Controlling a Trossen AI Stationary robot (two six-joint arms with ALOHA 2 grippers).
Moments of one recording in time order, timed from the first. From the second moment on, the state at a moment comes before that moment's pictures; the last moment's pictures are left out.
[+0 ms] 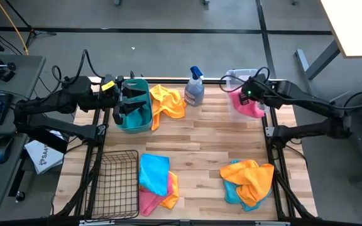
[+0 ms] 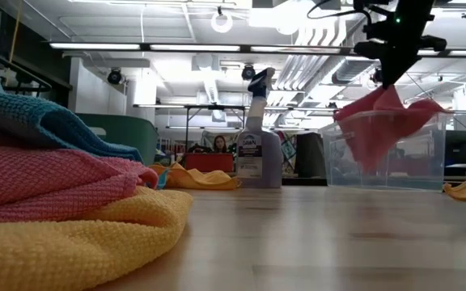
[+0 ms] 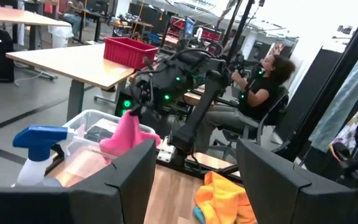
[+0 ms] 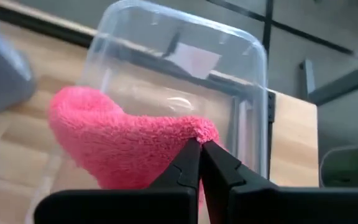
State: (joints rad) left arm 0.03 0.89 1.16 -0.29 -0.12 -0.29; right arm -0.43 1.08 1.13 -1.25 0.64 0.71
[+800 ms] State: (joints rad) left arm 0.03 0.89 1.16 -0.29 -0.17 -0.27; right arm -0.56 1.08 1.43 -1.25 0.01 0.58
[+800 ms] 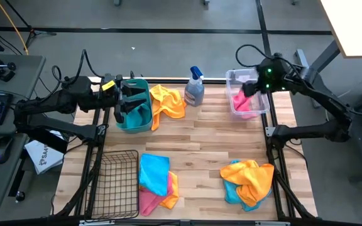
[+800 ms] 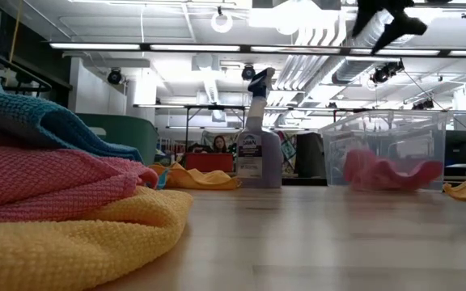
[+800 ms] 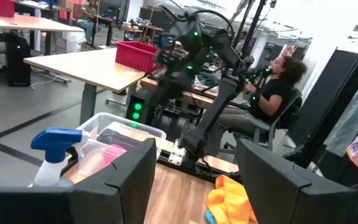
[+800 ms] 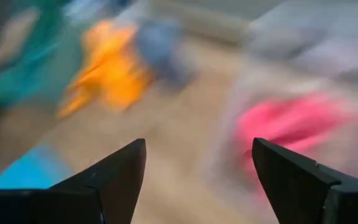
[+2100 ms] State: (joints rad) left arm 0.03 0.89 1.16 -0.29 -0.17 -0.26; right arm 0.62 1.59 1.23 -1.34 -0.28 1.26
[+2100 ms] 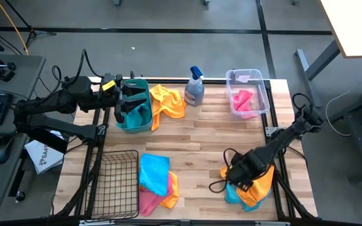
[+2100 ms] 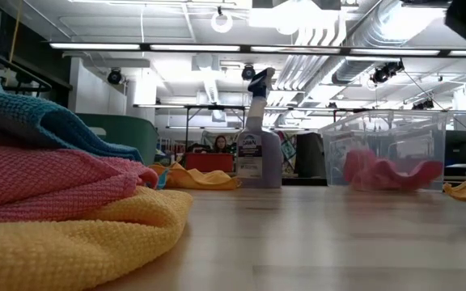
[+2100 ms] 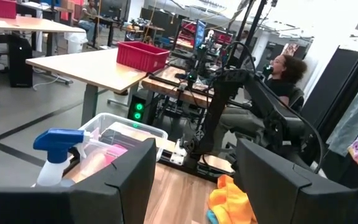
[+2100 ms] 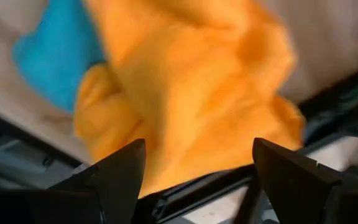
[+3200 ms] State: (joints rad) left arm 0.03 0.89 1.16 -0.29 -0.19 -0.21; right arm 0.58 1.54 1.54 -1.42 -0.04 1.20
